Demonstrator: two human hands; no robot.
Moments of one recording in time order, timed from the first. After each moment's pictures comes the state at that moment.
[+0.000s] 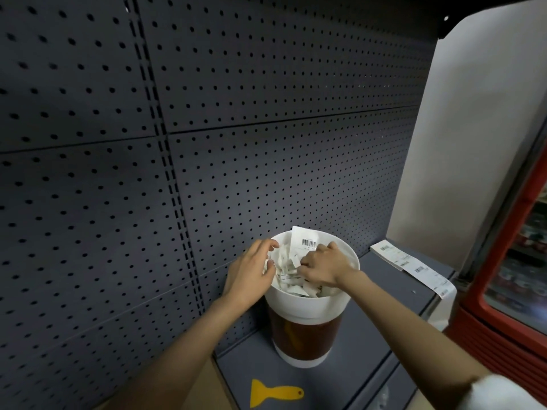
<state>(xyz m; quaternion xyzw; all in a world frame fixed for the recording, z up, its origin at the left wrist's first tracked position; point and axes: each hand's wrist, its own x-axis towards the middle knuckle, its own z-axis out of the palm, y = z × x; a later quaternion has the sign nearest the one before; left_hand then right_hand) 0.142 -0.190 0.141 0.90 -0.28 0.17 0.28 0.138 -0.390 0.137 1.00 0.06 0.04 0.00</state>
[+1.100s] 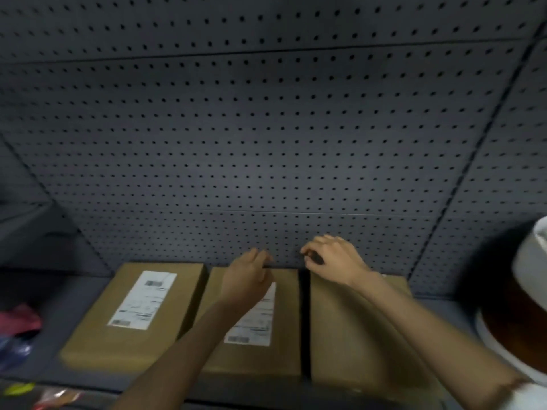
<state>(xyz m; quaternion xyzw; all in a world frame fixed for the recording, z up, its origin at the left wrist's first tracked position) -0.060 0.184 0.046 0.97 0.06 0.21 0.13 0.070 0.005 0.069 0.89 0.45 0.03 -0.12</state>
